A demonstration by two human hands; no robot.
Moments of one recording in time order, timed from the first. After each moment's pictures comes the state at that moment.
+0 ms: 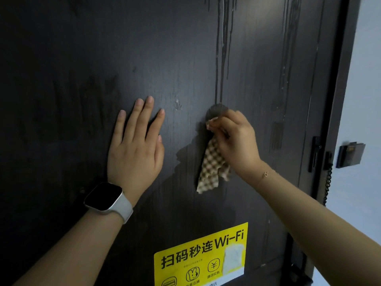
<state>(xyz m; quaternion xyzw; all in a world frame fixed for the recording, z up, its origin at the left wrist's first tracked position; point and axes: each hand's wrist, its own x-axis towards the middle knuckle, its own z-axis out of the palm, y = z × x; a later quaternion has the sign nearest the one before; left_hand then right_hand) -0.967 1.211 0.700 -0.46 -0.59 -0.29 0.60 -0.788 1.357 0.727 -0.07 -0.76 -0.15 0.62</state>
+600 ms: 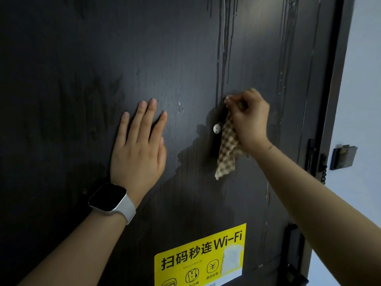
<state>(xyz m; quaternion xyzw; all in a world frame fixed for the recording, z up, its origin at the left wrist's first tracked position) -0.967 1.210 0.700 -0.46 -0.60 -0.28 0.59 -0.781 1.369 0.777 -0.15 -0.68 -0.02 0.72</state>
